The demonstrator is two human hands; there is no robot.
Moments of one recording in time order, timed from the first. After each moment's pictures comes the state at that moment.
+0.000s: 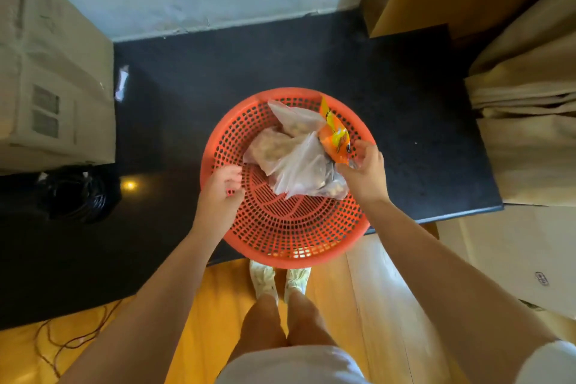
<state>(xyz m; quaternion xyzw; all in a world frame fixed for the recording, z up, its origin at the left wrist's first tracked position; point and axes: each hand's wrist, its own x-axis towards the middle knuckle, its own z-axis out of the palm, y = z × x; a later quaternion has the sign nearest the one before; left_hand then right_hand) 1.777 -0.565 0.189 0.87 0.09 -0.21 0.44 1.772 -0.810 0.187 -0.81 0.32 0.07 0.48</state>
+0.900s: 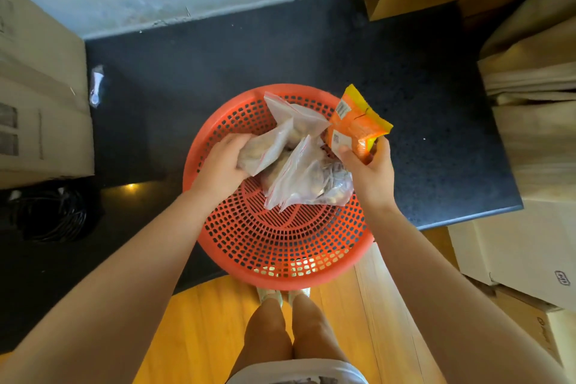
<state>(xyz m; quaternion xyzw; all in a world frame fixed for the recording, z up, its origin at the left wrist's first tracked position) 1.862 -0.593 0.153 0.92 -0.14 -0.19 0.32 1.786 -0.813 0.178 -0.73 0.37 -0.01 0.57</state>
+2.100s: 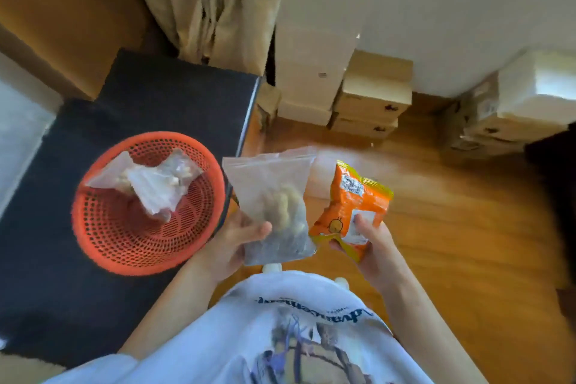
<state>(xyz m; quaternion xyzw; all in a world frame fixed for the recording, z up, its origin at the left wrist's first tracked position) 1.629 -0.602 0.350 0.44 -0.30 -0.73 0.42 1.396 -0.622 0.341 -0.26 0.50 -0.35 0.75</state>
